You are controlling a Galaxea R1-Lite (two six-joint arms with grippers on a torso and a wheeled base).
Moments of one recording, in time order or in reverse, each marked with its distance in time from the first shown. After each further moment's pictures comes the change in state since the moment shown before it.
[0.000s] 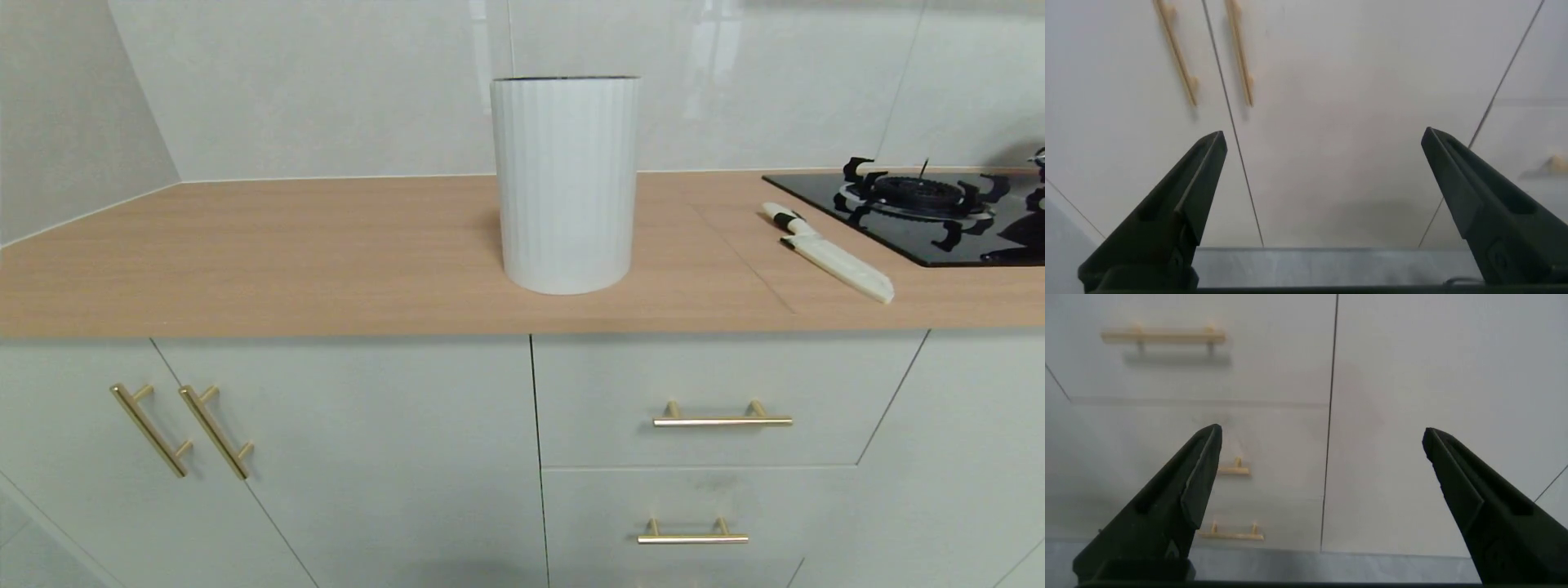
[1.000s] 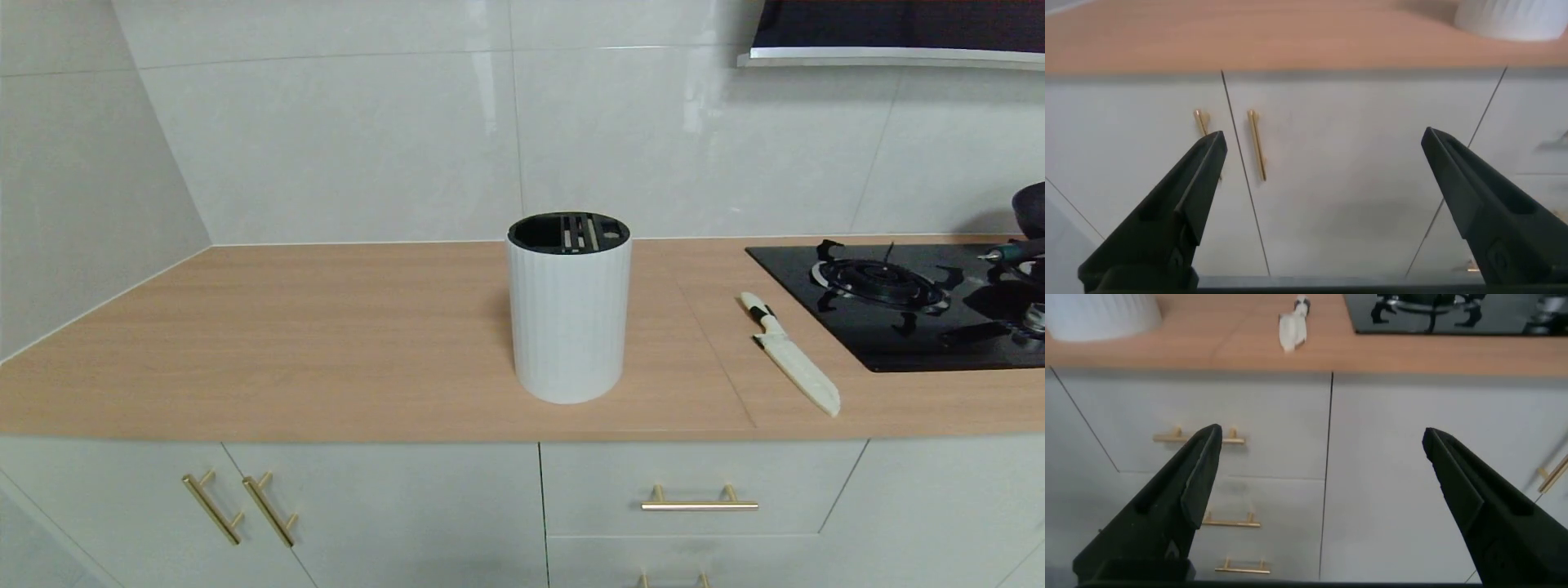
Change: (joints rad) left arm 0.000 0.000 0.000 0.001 0.000 0.000; right arm 0.000 0.000 0.000 0.000 -0.002 0.002
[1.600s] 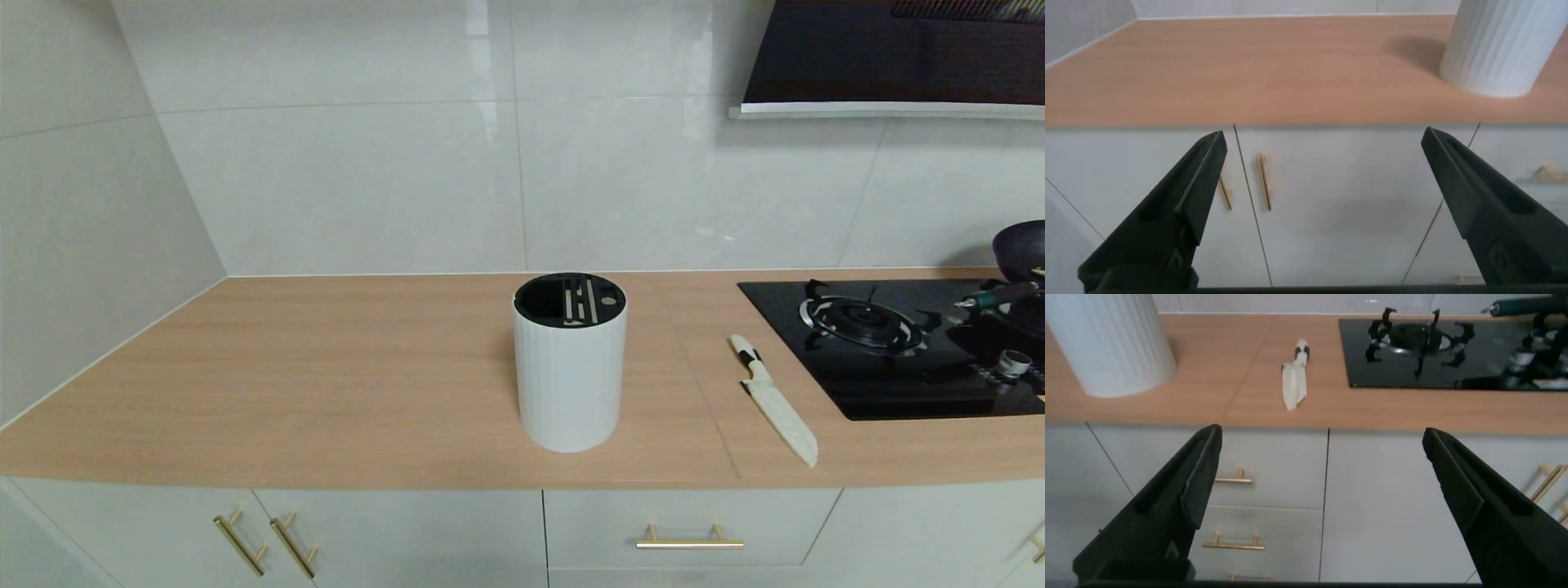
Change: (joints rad) left arm 0.000 0.000 0.000 0.000 0.000 0.000; right arm 0.000 0.000 0.000 0.000 -0.001 0.000
